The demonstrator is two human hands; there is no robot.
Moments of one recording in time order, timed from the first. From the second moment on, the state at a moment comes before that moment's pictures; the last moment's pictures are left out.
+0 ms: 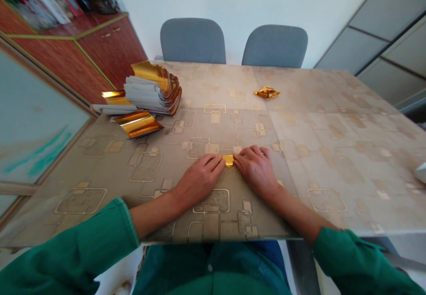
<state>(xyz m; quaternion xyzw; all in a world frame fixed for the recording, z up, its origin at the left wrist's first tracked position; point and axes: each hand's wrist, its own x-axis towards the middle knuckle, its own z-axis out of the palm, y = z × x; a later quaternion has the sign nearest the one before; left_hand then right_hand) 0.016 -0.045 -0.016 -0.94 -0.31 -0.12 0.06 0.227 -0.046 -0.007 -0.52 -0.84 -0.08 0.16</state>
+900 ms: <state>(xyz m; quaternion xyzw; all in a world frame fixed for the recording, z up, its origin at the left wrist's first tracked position) -0.005 -0.045 -0.013 -0.93 -0.35 -0.13 -0.03 0.213 -0.047 -0.005 -0.57 -0.81 -0.10 0.13</state>
